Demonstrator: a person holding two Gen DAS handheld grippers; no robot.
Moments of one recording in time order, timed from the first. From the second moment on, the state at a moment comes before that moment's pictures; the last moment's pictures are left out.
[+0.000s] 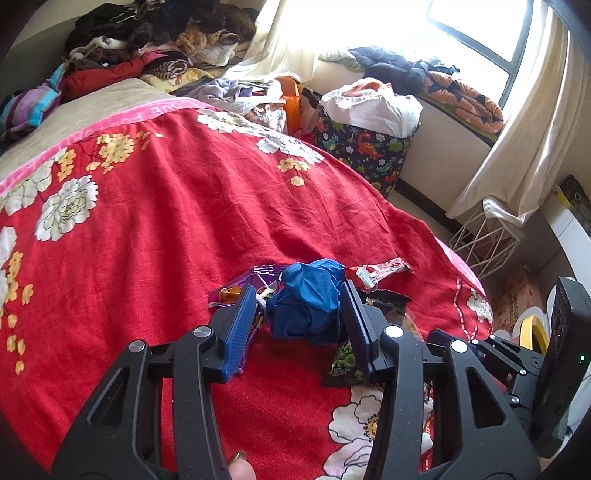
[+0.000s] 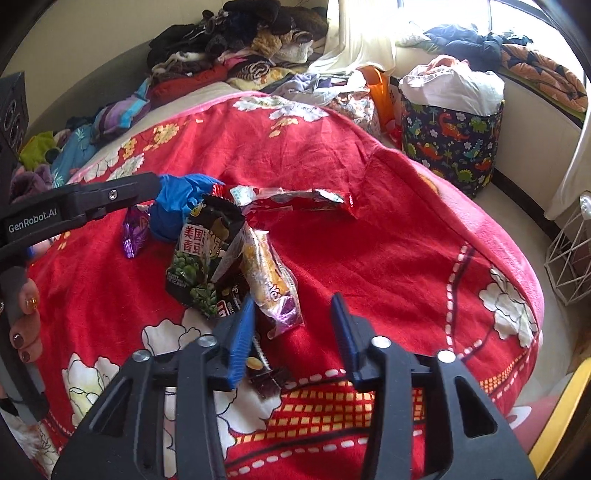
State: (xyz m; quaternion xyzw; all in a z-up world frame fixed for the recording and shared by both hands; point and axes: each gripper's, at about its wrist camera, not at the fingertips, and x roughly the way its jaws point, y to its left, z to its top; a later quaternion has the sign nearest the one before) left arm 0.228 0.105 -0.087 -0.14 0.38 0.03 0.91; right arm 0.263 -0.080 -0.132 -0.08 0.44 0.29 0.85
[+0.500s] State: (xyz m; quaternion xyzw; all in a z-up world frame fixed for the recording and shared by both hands) left arm 0.233 0.084 -0.105 -0.14 0.41 0.00 0.90; right arm 0.230 -0.124 -0.128 0.00 0.45 0.28 0.85
